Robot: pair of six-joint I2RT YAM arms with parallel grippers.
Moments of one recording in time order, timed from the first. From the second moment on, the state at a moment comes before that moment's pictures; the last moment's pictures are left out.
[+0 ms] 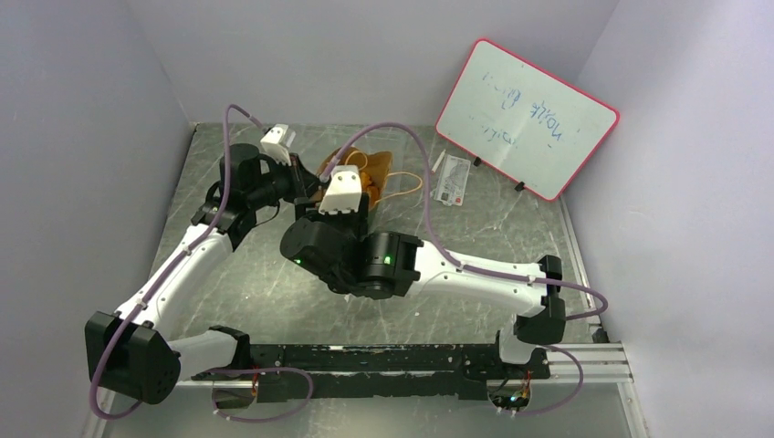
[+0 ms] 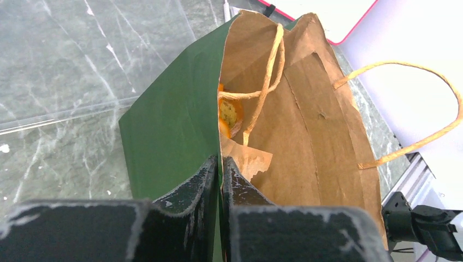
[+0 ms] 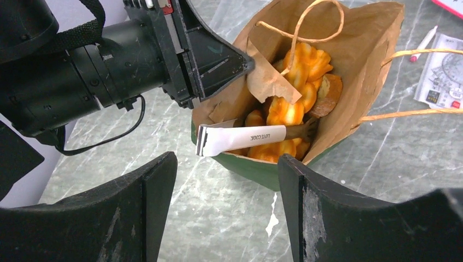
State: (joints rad) left arm -0.31 1.17 0.97 -0.12 0.41 -0.33; right arm 1.42 1.70 1.83 -0.75 1.06 0.72
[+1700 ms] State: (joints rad) left arm -0.49 1.18 0.95 -0.03 0.24 -0.44; right arm 1.31 1.69 1.74 -0.82 0.96 1.02
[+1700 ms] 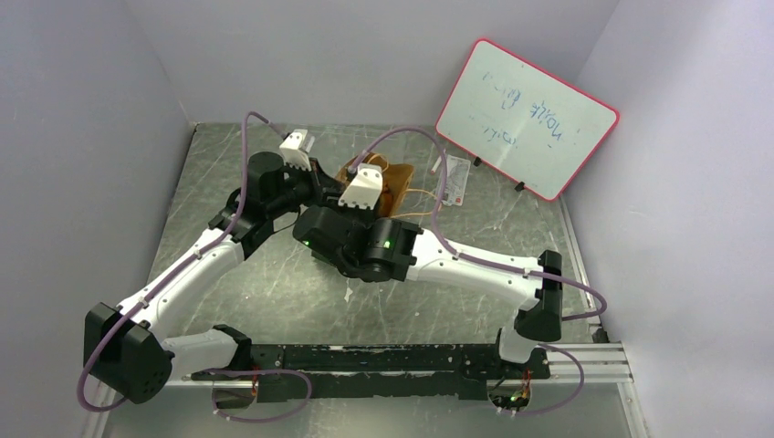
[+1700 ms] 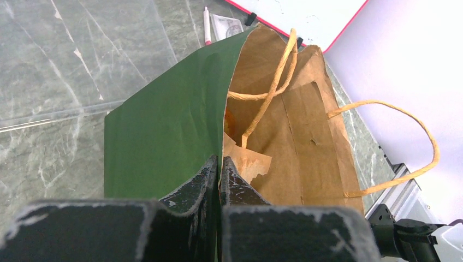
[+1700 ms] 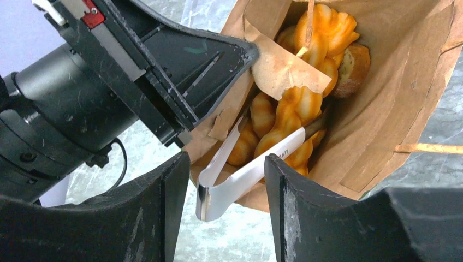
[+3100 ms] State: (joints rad) left arm -0.51 1.18 0.95 -0.04 0.13 -0.43; right arm 1.22 1.63 1.63 -0.85 0.89 1.00
